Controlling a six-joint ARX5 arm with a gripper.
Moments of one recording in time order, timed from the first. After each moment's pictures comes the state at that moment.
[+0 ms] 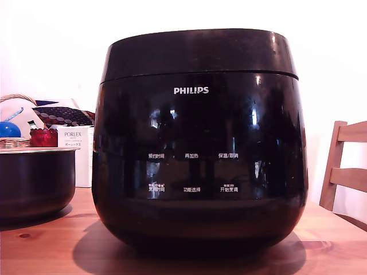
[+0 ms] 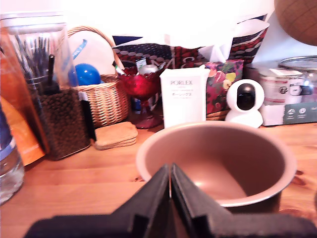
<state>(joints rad) 0.00 0.00 0.01 -0.04 0.01 0.00</state>
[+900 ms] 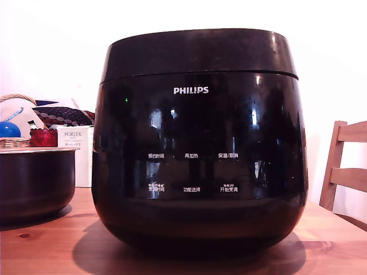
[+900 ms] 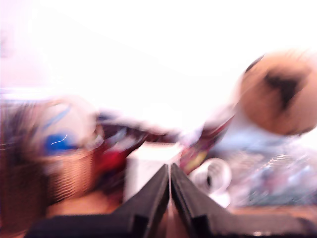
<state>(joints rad) 0.00 0.00 0.01 0.30 0.19 -0.18</state>
